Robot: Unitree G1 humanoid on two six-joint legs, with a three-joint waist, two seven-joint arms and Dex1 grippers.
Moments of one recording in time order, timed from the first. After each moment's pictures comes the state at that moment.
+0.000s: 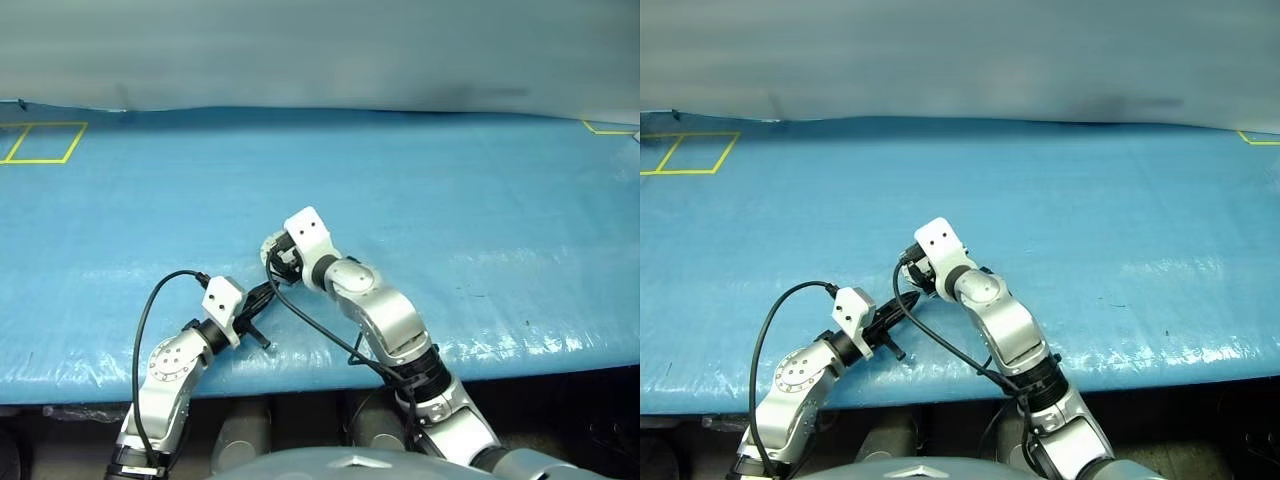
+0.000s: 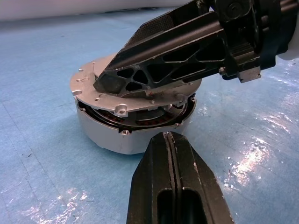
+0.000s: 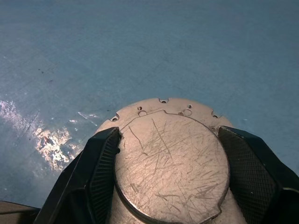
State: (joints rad) left arm 0.16 0.29 -0.10 -0.19 -0.20 0.08 -0.61; right arm -0.41 0.04 0.40 -0.17 0.01 0.85 0.21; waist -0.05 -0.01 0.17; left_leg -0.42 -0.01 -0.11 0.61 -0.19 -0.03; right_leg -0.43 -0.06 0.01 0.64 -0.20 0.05
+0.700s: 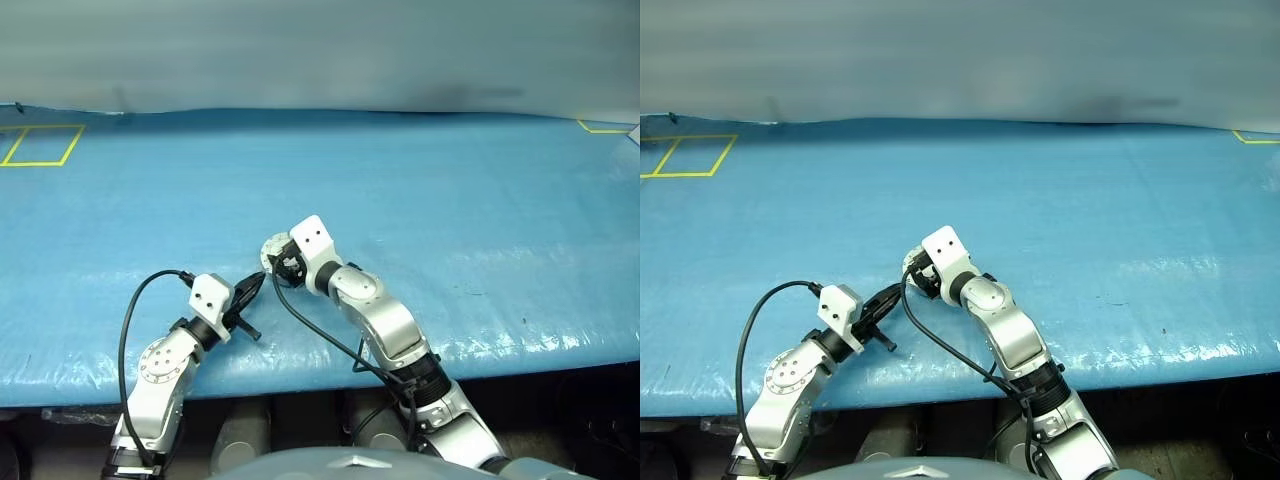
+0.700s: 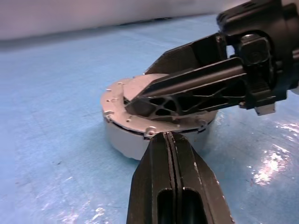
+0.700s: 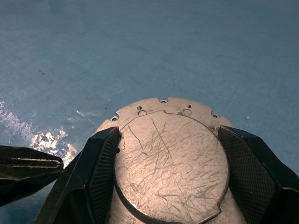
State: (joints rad) left arm 0.17 0.29 -0.04 -0.17 -0.19 -0.01 -0.54; right arm -0.36 0.02 0.39 -0.07 0.01 0.65 0.27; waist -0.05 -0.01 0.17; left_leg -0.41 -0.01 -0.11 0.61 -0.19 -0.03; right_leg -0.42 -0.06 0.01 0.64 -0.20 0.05
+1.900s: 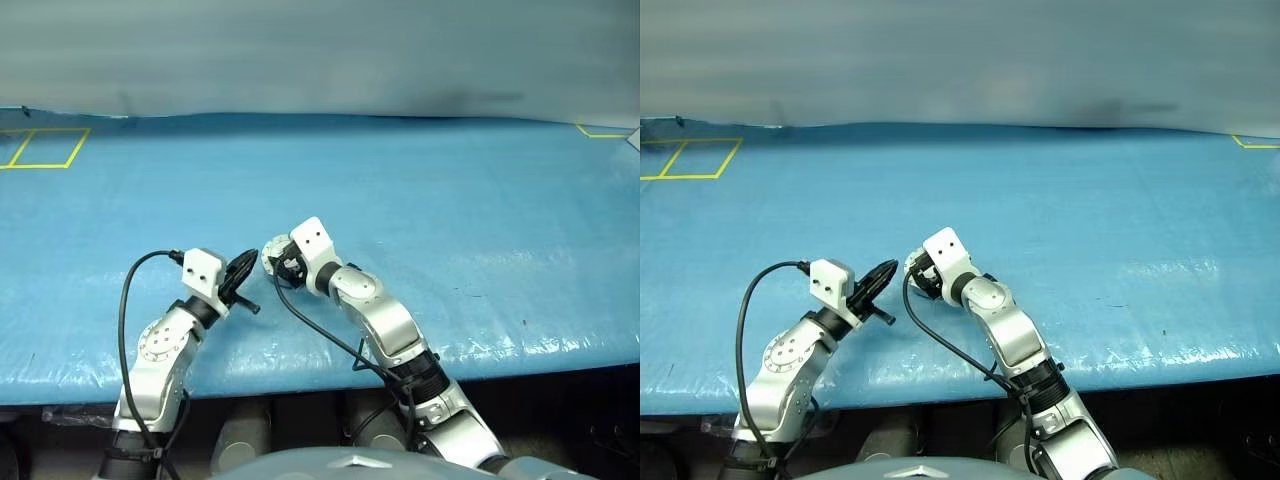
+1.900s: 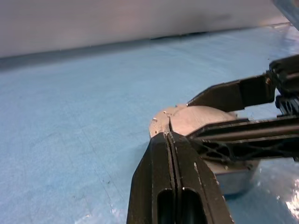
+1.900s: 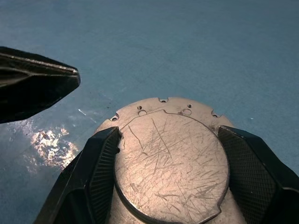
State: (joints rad) left arm 0.03 0.27 0.01 -0.26 -0.29 0.25 -0.44; right arm -0.37 0.02 0.38 -0.02 0.00 0.63 0.29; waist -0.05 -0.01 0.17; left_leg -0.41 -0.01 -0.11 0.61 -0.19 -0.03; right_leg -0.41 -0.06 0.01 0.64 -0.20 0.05
